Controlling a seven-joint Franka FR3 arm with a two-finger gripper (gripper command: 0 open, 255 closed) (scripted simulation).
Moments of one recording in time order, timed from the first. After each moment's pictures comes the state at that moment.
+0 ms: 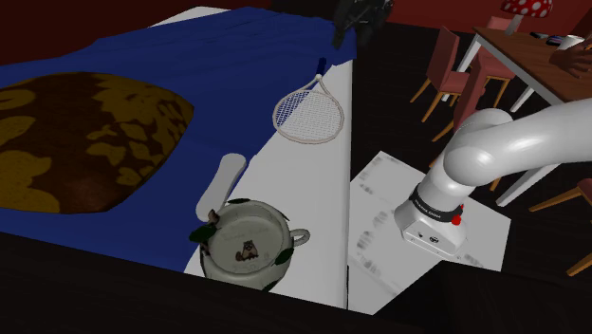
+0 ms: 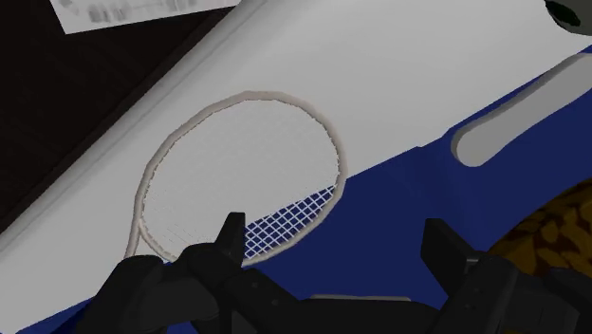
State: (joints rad) arm -0.01 -0.84 0.14 -2.37 0.14 1.78 0.28
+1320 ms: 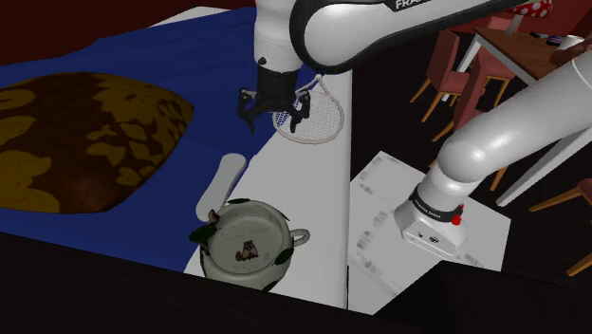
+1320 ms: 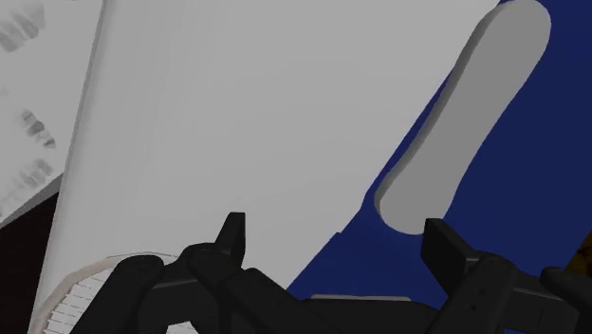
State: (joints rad) arm -0.16 -0.40 0.77 -2.29 0.24 2.05 1.13
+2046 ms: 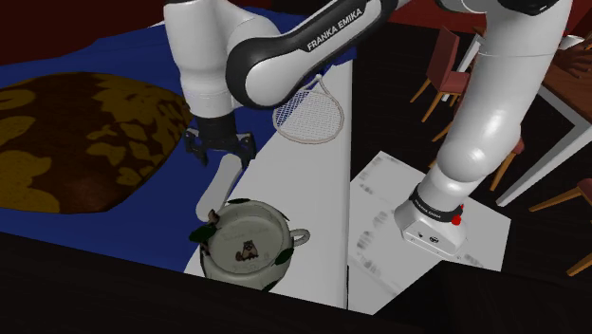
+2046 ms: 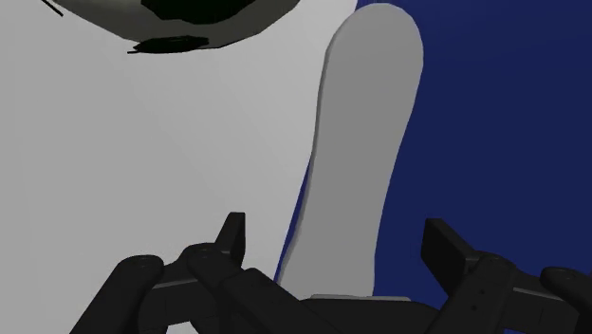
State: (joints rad) arm -0.17 0.28 0.97 -1.96 -0.28 2.10 1.85
